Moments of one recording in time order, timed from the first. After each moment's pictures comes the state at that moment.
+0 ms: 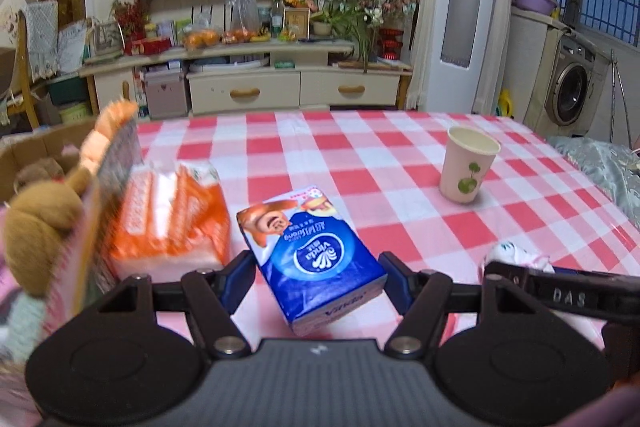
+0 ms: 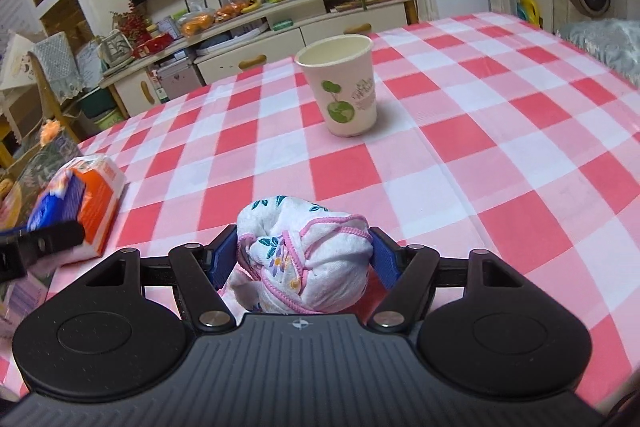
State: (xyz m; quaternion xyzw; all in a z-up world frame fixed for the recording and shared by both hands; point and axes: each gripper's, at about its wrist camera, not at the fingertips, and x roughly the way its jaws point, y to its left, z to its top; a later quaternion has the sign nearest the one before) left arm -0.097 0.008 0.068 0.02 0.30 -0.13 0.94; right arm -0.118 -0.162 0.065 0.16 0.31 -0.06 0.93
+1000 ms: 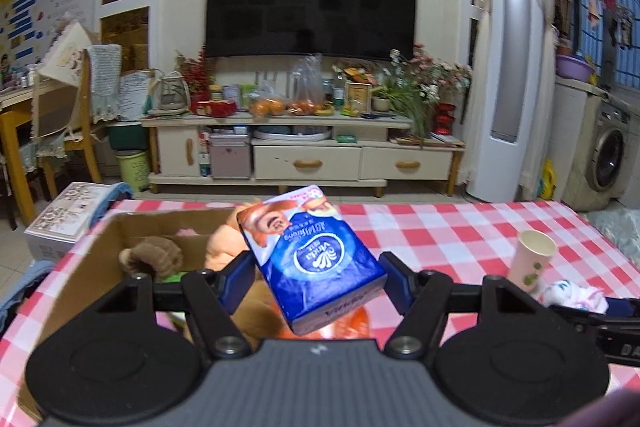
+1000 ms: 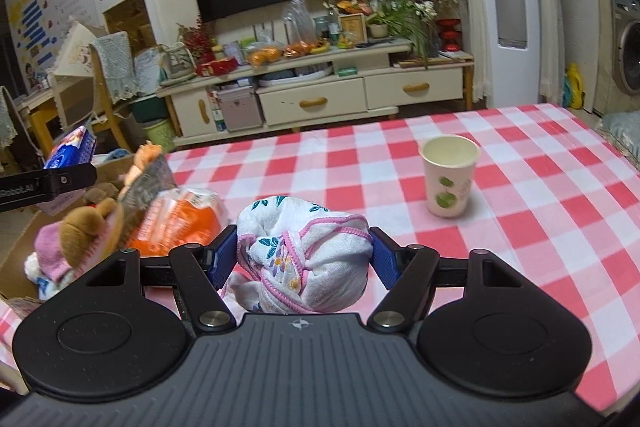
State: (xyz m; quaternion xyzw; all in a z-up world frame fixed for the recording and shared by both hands) left arm -0.098 0.100 0.136 0.00 0.21 -0.06 0.98; right arm -0.119 -0.077 0.147 0.10 0.26 0.01 0.96
